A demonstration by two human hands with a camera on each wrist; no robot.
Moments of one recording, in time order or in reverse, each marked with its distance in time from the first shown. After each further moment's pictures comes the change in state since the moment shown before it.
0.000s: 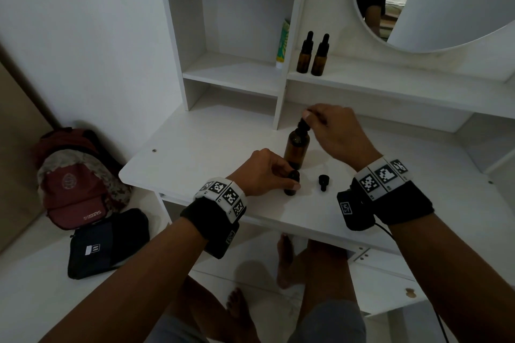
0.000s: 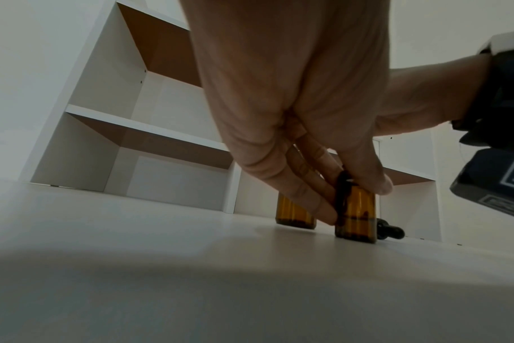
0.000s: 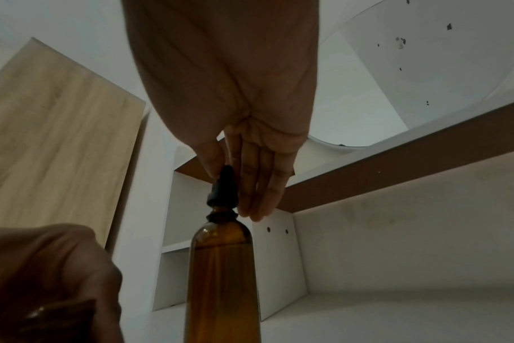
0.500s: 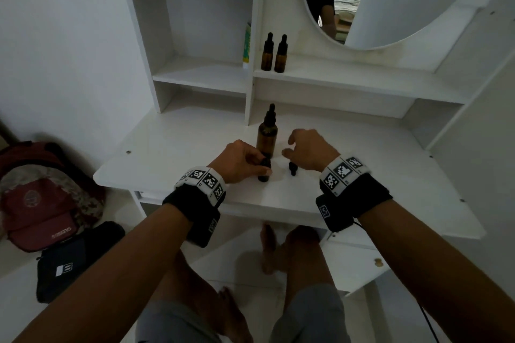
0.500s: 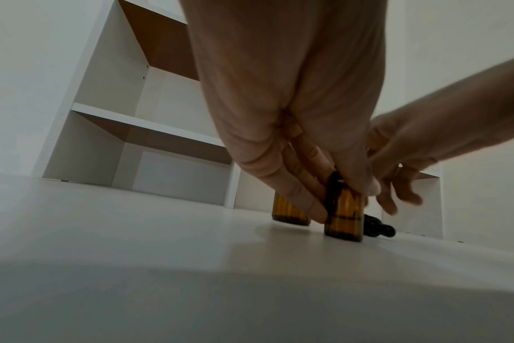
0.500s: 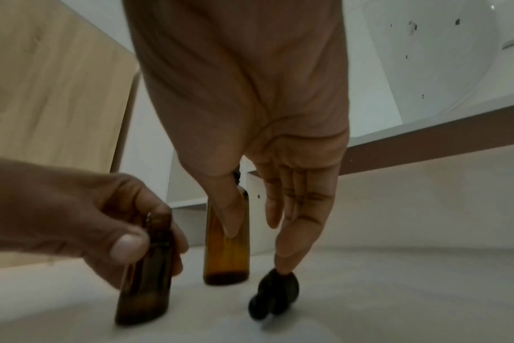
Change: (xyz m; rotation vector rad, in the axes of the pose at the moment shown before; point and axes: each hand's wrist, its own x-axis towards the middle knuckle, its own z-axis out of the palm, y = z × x) left_hand -0.001 0.008 0.001 0.106 0.015 -0.037; right_hand -0.046 0.012 0.008 -0.239 -0.358 0.337
